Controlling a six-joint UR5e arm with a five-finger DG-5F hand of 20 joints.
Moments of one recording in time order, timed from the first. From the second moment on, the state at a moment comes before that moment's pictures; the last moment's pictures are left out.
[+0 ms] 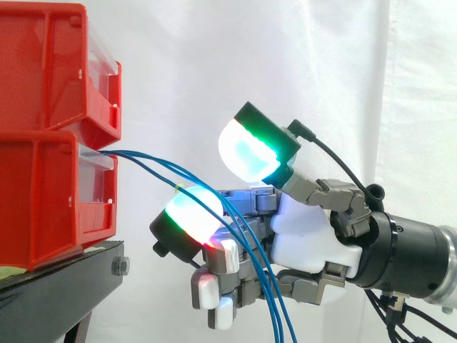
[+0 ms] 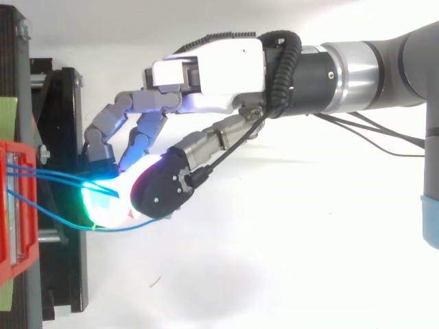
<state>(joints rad) -0.01 -2.46 -1.14 -2.43 -1.75 -0.07</state>
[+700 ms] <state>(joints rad) -0.01 -2.46 -1.14 -2.45 -1.74 -0.07</state>
